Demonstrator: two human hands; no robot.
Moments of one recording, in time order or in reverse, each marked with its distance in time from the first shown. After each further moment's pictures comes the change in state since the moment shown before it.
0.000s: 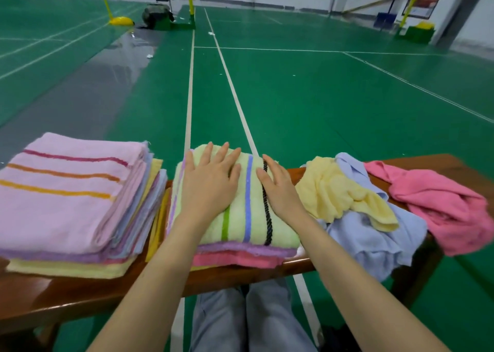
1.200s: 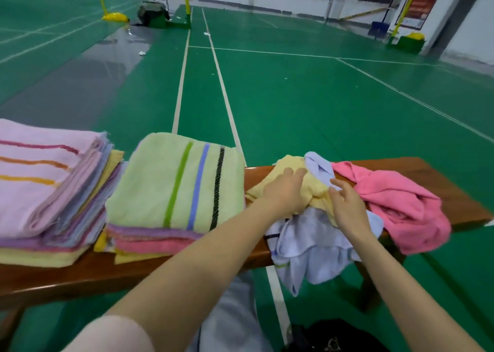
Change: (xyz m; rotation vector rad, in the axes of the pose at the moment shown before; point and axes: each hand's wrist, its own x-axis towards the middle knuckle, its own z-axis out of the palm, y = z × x) left_hand 0.021 0.177 0.054 -0.345 -0.385 0.251; right_hand -0.043 0.097 -0.150 -0.138 0.341 0.134
